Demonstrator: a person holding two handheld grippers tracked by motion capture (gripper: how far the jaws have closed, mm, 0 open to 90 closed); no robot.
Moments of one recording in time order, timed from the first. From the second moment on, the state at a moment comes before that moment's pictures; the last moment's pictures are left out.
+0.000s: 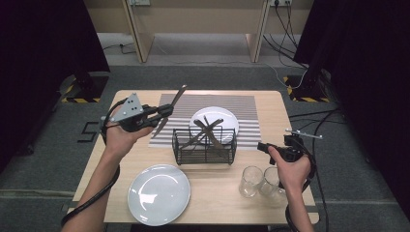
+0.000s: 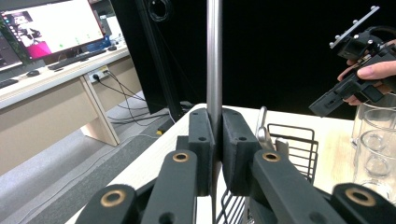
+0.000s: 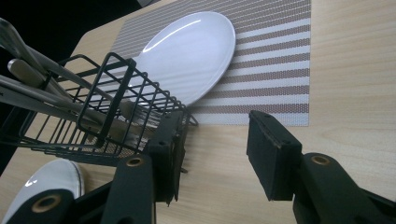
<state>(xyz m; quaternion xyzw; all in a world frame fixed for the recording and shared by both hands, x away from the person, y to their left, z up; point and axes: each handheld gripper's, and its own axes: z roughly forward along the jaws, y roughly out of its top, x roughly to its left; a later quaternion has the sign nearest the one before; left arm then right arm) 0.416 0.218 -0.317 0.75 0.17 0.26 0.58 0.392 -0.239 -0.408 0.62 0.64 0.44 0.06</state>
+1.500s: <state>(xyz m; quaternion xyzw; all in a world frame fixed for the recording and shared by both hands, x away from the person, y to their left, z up) 0.431 0.246 -0.338 0.76 0.23 0.29 0.54 0.393 -0.239 -0.409 0.62 0.64 0.44 0.06</state>
